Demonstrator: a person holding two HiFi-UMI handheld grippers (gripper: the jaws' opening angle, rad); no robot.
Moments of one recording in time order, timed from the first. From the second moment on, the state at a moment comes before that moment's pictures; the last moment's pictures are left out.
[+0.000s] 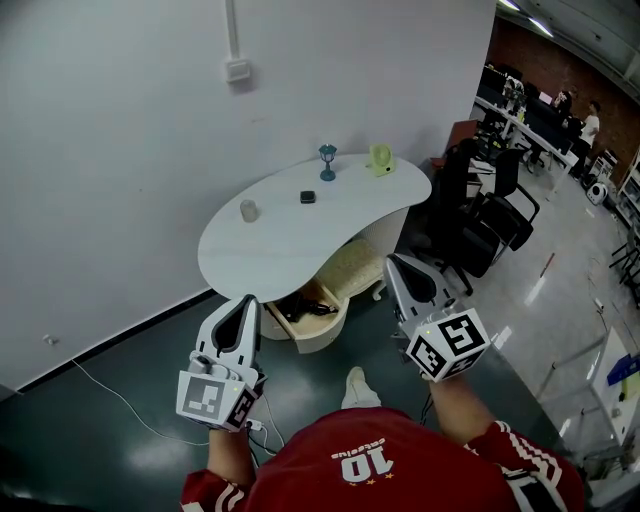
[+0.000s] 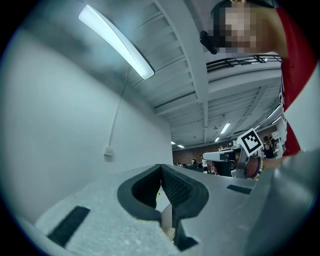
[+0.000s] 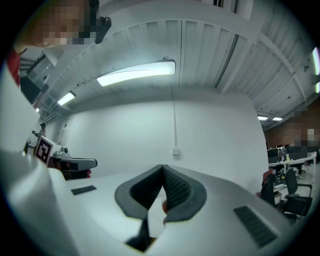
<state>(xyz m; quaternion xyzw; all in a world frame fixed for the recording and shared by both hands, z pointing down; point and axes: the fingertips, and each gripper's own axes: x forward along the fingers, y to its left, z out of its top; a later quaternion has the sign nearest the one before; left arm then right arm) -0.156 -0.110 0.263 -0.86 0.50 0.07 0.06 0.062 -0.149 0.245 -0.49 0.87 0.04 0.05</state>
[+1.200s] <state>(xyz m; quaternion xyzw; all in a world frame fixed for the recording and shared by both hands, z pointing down) -0.127 -0.085 0.270 -0.87 0.48 0.07 0.06 0.049 -0.135 0.258 -0.45 0.89 0.03 0.05</state>
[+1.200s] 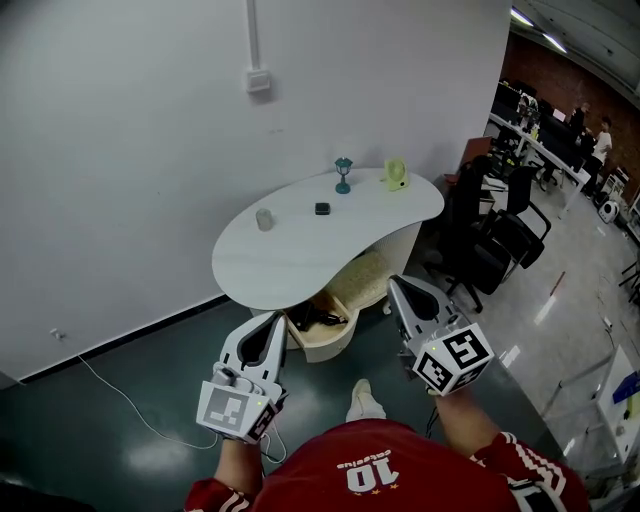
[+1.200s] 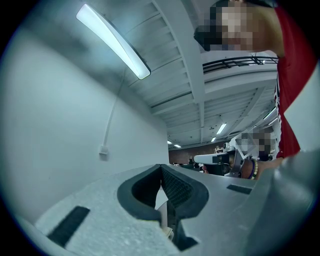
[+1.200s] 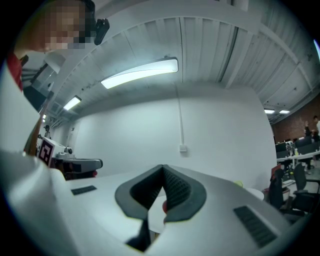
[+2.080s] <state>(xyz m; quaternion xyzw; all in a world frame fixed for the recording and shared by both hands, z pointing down) -0.128 -0.082 0.259 -0.87 0.49 0.08 0.08 0.061 -0.132 0.256 -0.46 0.89 0.03 0.05</state>
